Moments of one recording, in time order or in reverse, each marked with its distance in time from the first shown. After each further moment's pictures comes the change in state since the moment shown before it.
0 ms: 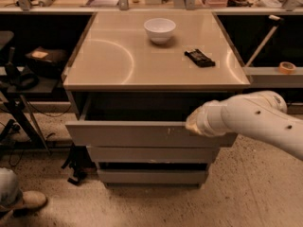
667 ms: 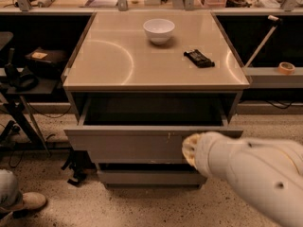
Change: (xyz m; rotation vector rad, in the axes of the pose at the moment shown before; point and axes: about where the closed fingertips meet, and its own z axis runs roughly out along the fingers) arm -0.025 0.086 -0.087 0.119 -0.038 -0.242
